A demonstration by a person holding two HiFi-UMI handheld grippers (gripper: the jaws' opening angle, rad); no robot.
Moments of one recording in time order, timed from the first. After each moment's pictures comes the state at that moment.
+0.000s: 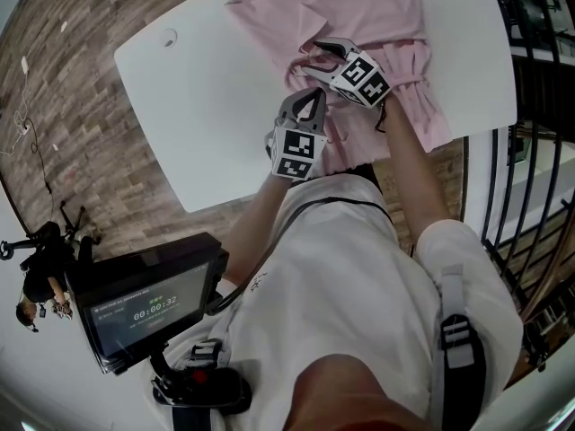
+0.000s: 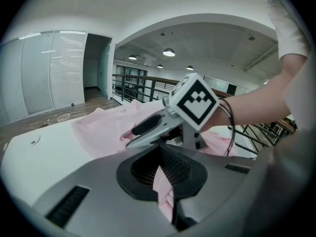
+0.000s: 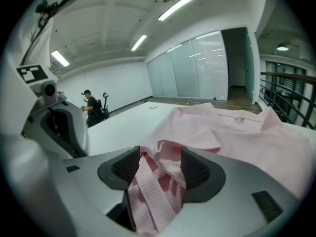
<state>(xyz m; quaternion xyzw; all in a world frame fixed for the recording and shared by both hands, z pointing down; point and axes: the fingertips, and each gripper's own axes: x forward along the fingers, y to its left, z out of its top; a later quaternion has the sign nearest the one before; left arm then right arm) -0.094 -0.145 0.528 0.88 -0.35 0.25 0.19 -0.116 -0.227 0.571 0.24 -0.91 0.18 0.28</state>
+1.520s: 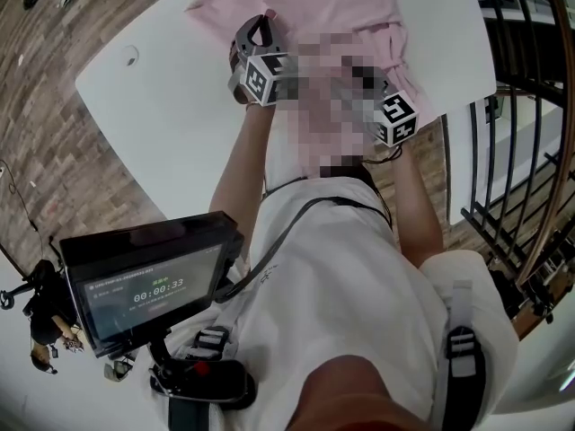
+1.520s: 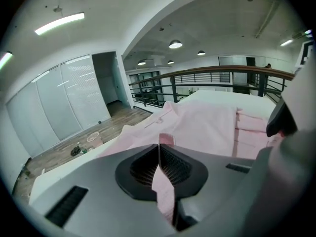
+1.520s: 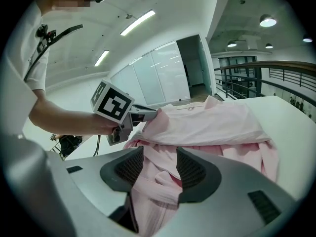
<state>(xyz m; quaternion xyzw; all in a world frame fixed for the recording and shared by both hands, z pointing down) -0.124 -0.311 0.552 0.82 -0.47 0.32 0.07 -0.023 -0.166 0.534 0.43 -0.84 0.26 0.20</state>
